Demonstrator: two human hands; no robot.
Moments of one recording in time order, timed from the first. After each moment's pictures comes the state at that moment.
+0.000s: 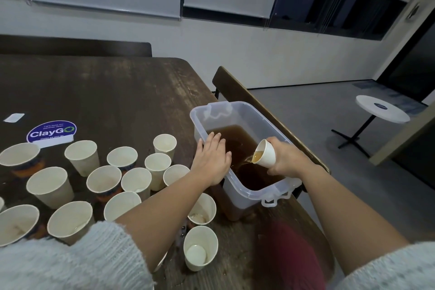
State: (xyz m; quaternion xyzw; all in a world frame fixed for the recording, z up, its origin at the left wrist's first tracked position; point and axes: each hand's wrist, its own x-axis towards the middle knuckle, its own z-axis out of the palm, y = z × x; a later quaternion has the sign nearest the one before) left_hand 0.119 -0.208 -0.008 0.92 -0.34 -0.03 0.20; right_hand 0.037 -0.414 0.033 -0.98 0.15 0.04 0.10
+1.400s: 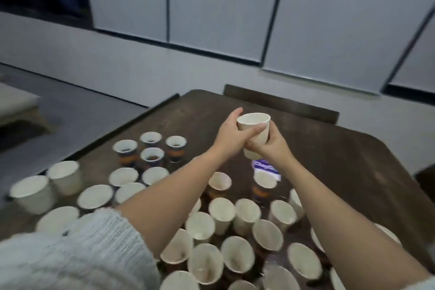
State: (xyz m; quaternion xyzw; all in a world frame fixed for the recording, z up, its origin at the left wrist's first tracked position) left_hand 0.151 0.267 0.125 0.76 0.01 0.17 0.63; right_hand 0.199 0.140 0.108 -0.80 -0.23 0.01 0.56
